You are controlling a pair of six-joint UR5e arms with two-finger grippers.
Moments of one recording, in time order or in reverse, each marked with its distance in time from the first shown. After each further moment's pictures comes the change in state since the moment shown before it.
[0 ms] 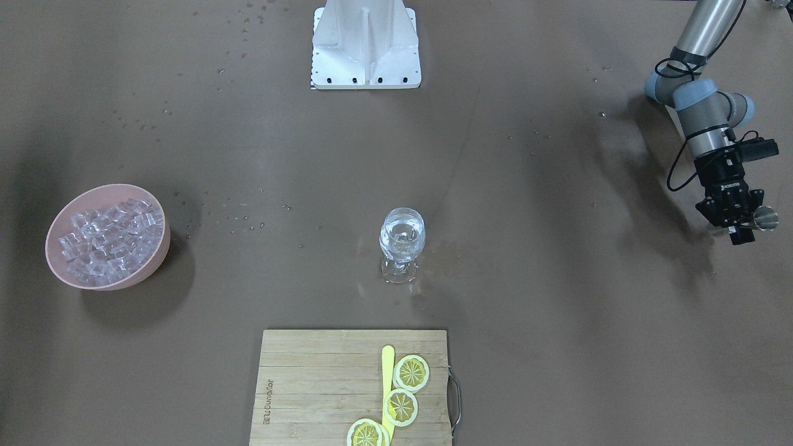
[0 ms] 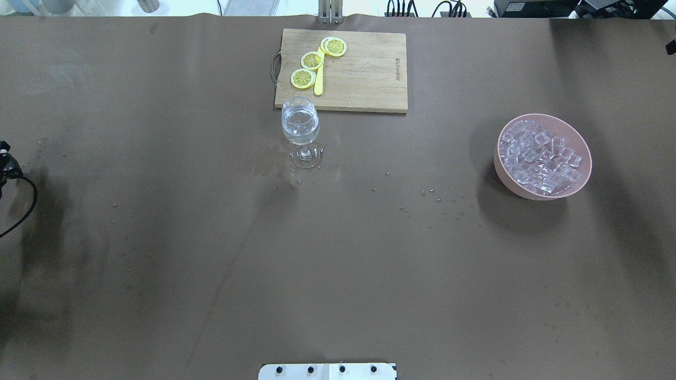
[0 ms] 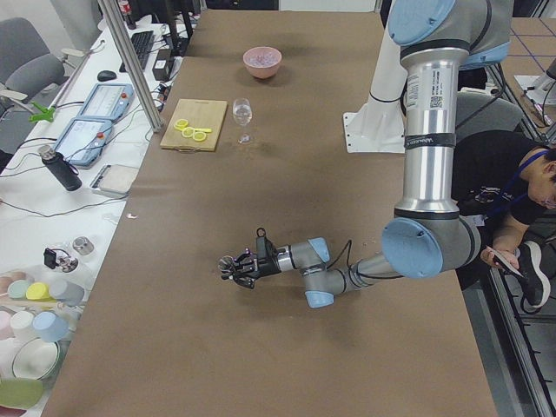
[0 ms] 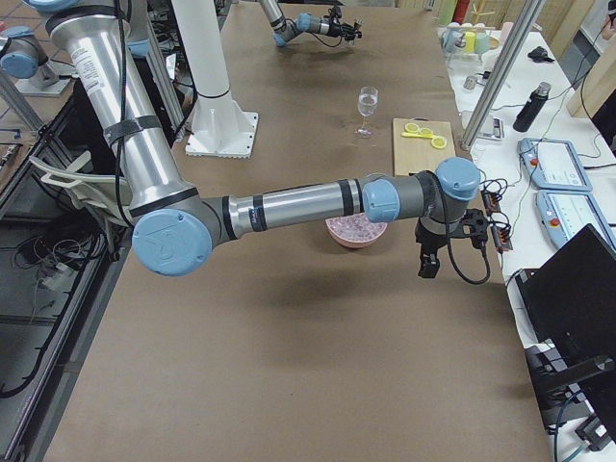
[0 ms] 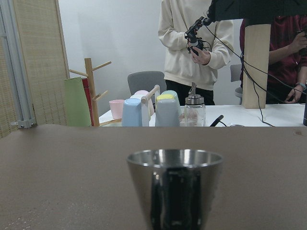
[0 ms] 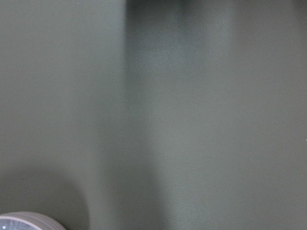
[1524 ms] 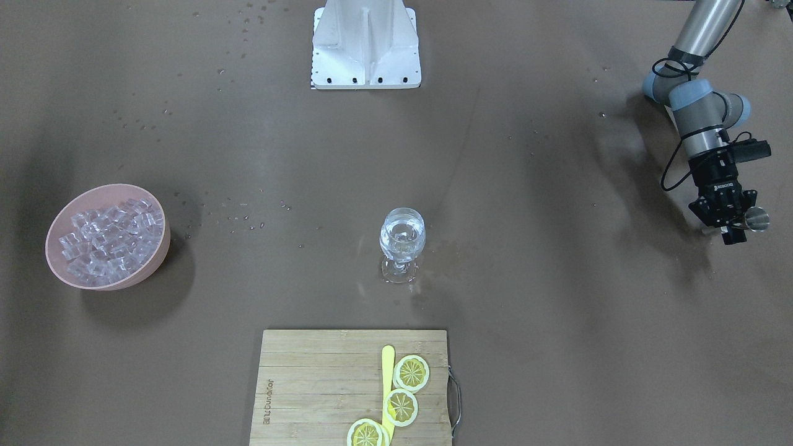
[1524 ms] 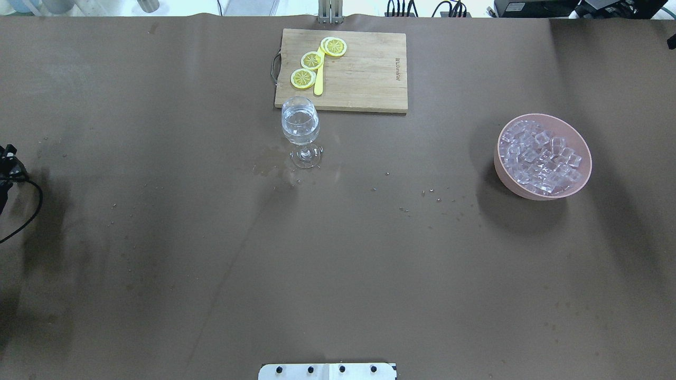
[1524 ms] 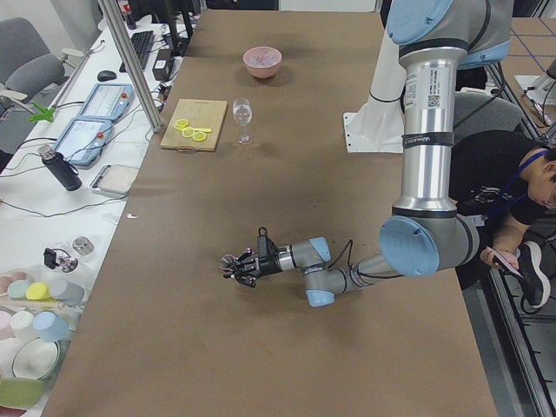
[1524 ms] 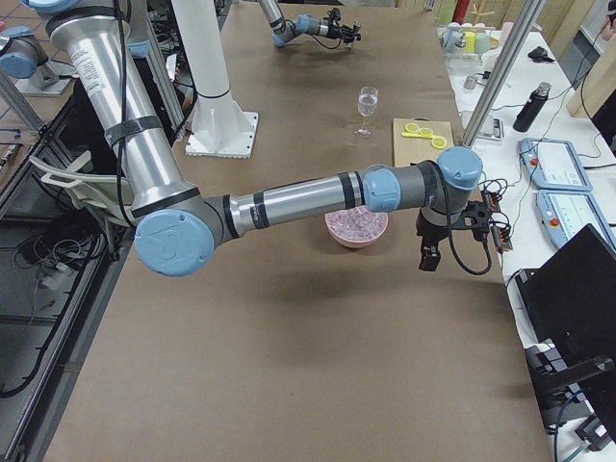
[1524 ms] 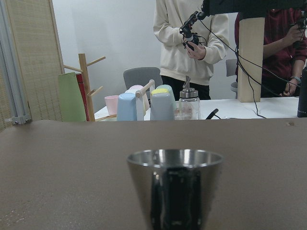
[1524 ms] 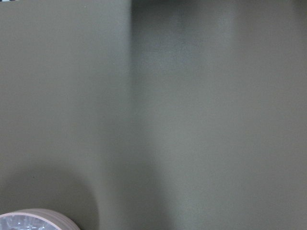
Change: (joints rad) left arm 0.022 -0.008 0.007 0.000 0.001 0.004; right arm 0.003 0.012 0.037 -0.059 0.000 0.001
